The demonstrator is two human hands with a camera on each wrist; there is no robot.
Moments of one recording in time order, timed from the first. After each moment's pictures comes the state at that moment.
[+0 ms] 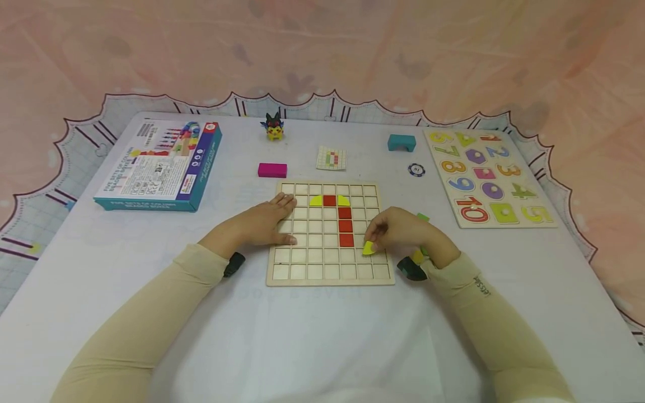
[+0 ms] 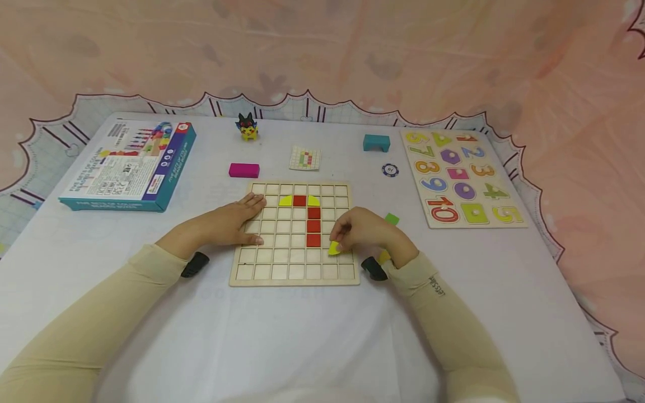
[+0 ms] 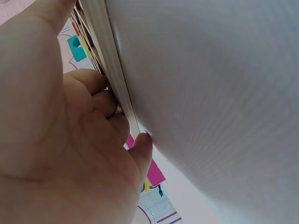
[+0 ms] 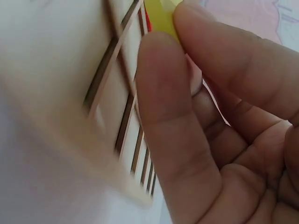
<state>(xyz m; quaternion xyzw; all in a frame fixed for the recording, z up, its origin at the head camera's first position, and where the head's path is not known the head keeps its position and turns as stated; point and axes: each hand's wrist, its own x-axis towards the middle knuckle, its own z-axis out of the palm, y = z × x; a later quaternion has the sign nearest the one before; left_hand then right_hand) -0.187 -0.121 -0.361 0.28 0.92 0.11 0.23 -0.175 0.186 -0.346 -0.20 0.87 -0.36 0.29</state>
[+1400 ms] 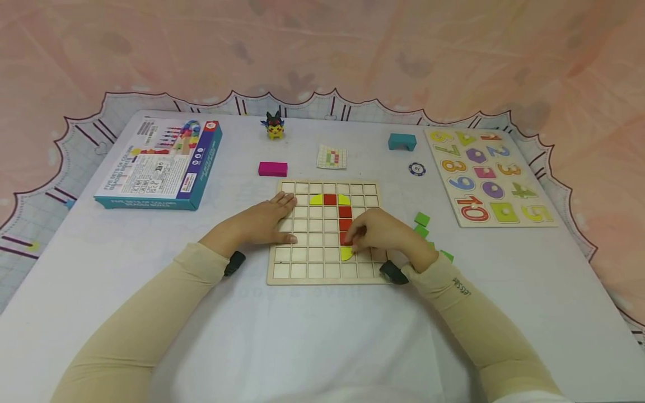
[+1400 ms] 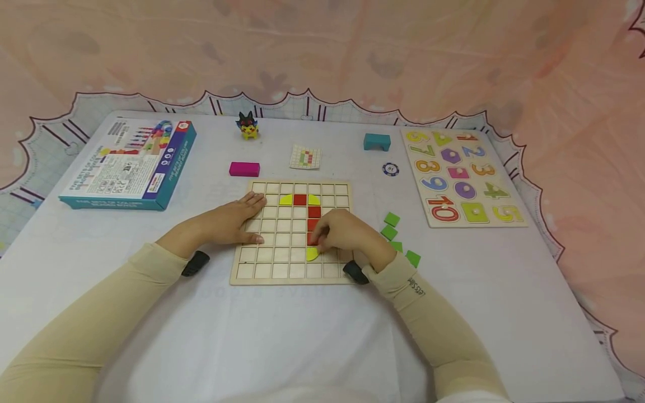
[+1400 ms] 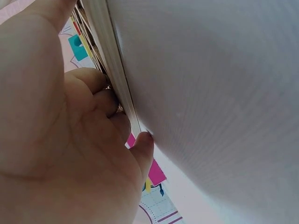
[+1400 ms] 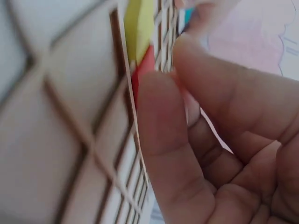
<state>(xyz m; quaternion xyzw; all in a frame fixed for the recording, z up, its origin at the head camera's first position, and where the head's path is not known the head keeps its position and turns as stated) -0.188 -0.121 -0.363 0.28 0.93 0.10 0.23 -0.167 0.146 -0.345 -0.20 0.90 -0.29 0.26</state>
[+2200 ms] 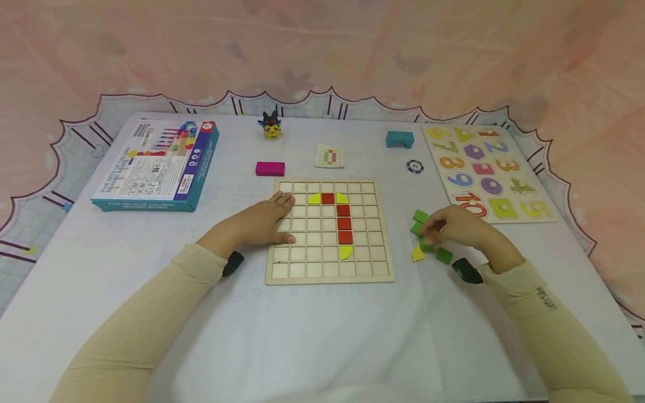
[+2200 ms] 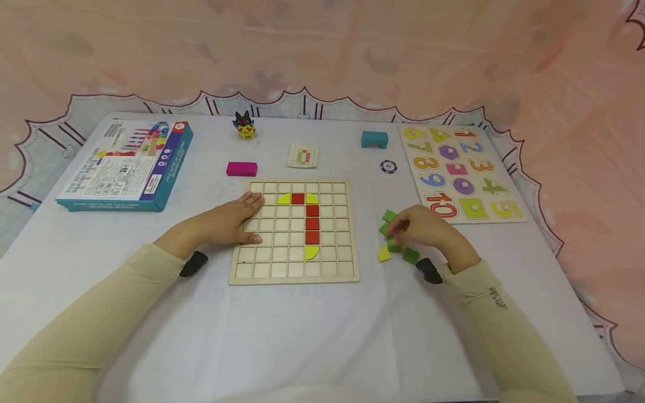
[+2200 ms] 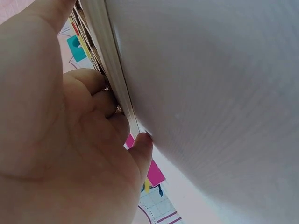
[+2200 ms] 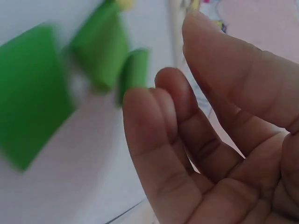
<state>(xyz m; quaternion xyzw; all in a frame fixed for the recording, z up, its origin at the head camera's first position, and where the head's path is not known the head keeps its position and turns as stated) -0.188 -0.122 -0.362 0.28 0.93 0.11 0.23 -0.160 0.274 -0.332 -0.08 0.92 -0.29 0.26</state>
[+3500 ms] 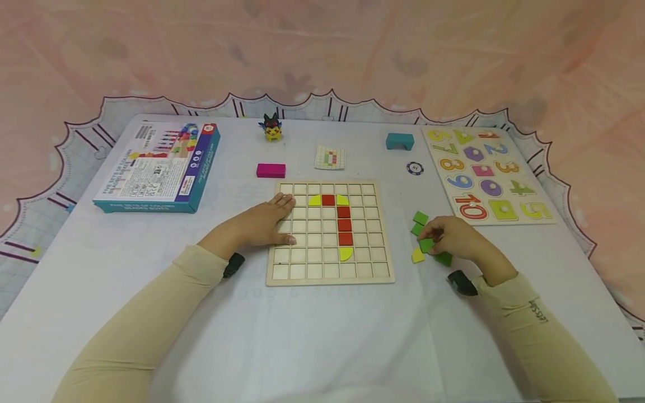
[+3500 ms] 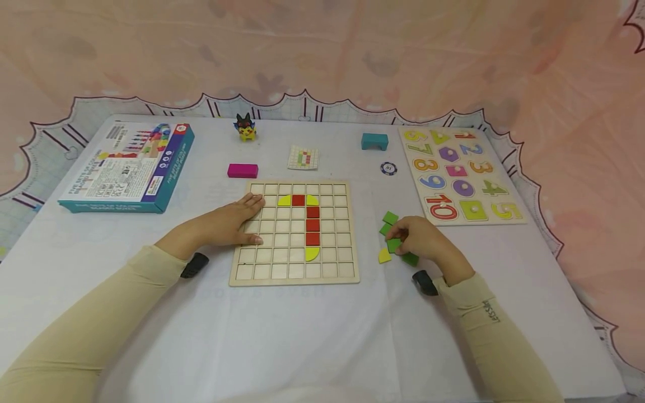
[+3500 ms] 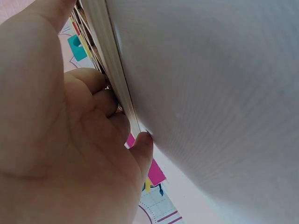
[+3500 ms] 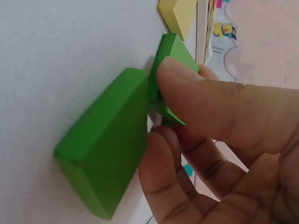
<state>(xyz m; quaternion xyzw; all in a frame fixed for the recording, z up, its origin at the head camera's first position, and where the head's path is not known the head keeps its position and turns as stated) -0.186 -0.120 -0.359 0.28 0.93 0.11 0.23 -0.147 0.275 -0.353 -0.07 0.93 -0.29 0.23</state>
